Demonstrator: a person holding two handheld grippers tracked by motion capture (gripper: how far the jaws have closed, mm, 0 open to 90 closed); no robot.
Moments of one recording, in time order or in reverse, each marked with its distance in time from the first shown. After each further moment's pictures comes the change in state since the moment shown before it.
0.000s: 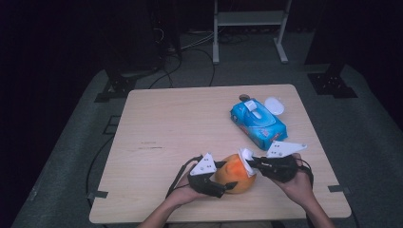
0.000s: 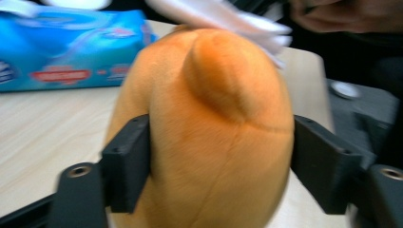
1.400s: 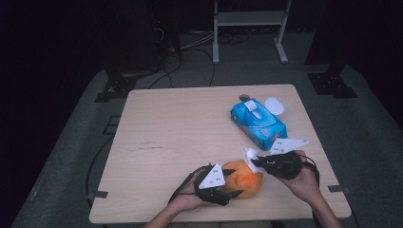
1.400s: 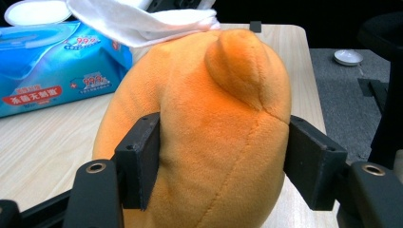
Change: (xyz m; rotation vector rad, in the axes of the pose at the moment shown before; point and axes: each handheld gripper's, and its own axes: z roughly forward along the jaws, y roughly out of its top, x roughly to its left) left arm -0.025 -0.002 0.014 0.040 0.022 0.159; right arm -0.013 -0.001 -0.005 0.087 -0.007 0.010
